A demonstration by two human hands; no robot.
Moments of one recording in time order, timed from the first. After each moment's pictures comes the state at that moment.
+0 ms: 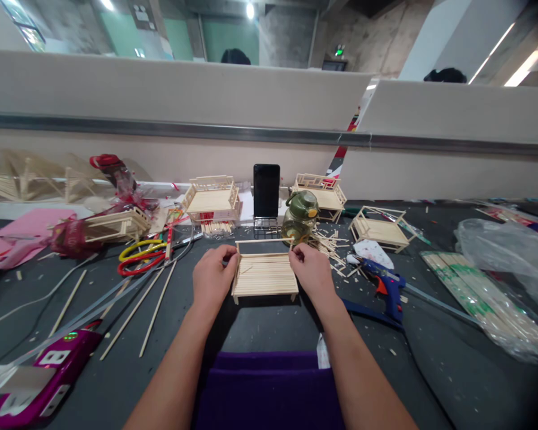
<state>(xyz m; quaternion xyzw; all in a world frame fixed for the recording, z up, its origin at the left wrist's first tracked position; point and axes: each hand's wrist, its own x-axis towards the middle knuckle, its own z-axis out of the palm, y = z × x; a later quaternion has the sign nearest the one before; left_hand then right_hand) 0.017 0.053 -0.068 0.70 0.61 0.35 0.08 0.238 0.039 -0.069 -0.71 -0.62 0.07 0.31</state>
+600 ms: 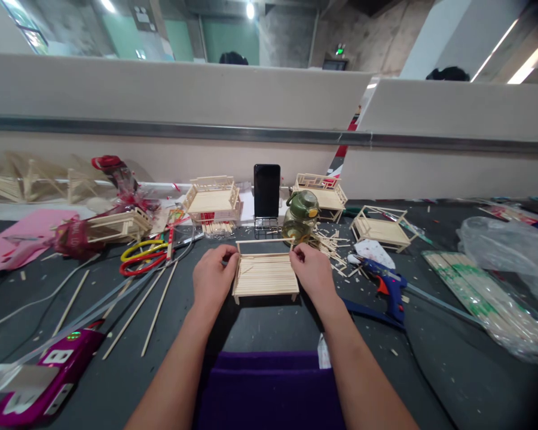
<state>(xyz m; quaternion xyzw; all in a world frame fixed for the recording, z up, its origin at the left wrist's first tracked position) 0.017 0.052 -0.066 0.69 0.62 0.37 0.08 0.237 0.039 -0.069 -0.72 -0.62 0.06 0.30</state>
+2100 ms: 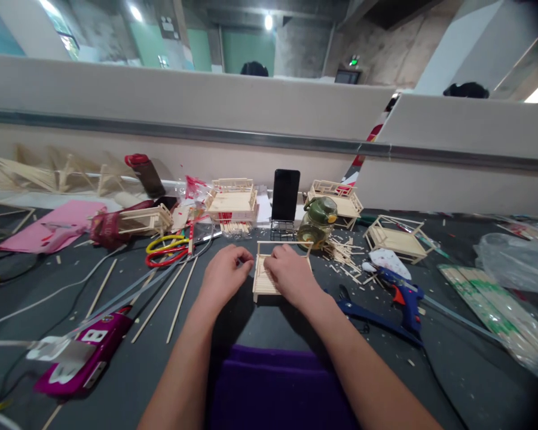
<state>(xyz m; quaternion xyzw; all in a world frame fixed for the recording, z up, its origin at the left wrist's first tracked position) -0.008 0.043 -0.039 0.75 0.57 0.30 0.16 0.165 0.030 -0.029 -0.51 -0.85 -0.05 0.10</state>
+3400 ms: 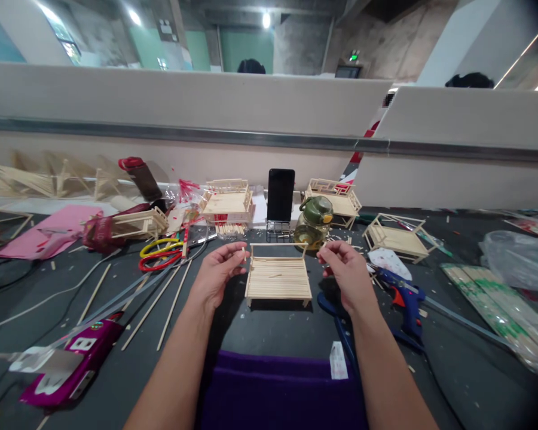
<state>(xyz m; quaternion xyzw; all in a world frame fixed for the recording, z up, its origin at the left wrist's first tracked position) 0.003 0.052 -0.048 0.39 0.47 0.53 0.59 0.252 0.024 -0.041 -0.56 -0.43 0.38 0.60</state>
